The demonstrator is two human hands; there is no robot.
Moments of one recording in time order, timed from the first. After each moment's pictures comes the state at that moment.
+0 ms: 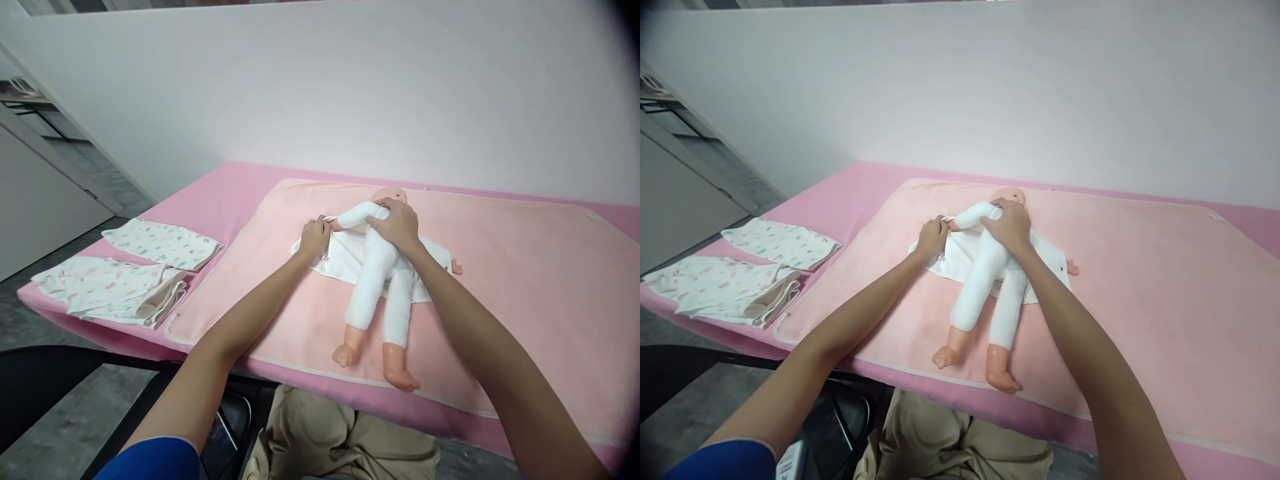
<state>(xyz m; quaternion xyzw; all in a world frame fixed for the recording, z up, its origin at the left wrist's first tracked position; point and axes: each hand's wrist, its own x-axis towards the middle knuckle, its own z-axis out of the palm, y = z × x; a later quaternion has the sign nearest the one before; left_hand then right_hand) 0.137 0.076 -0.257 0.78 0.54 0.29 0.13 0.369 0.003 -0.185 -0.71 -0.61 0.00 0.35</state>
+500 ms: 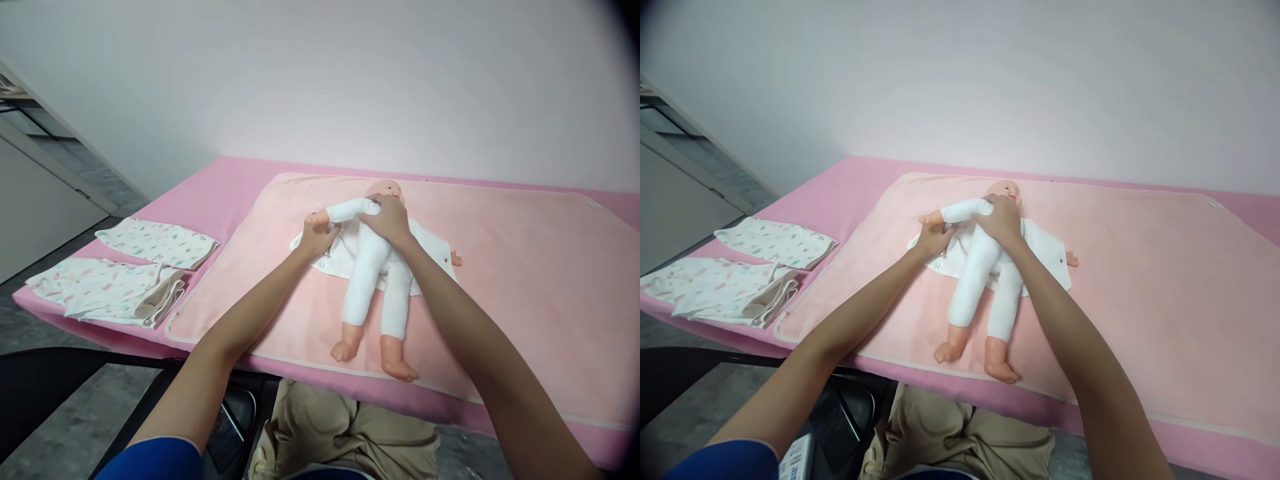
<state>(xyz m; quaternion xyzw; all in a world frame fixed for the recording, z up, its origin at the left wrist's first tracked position) 0.137 0.068 -0.262 0.82 0.46 0.32 0.14 0.364 0.013 -0.195 -0.69 -0.64 0.02 0.35</state>
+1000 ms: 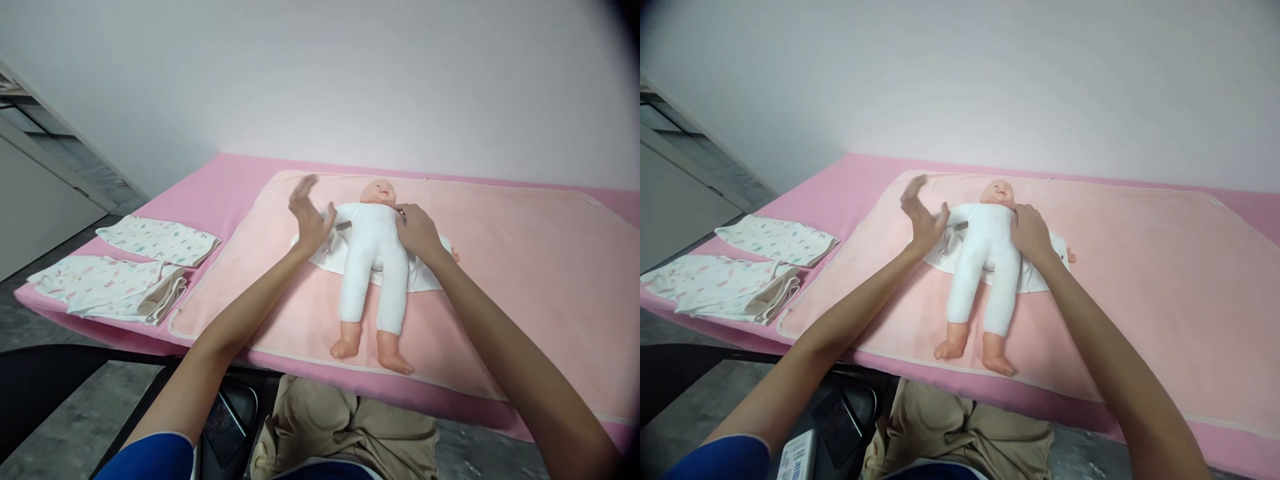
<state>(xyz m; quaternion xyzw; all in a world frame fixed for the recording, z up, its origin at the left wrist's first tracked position) 0.145 0.035 -0.207 0.74 0.48 0.47 0.05 0.416 -0.040 -0.212 -0.70 -0.66 -0.01 0.26</state>
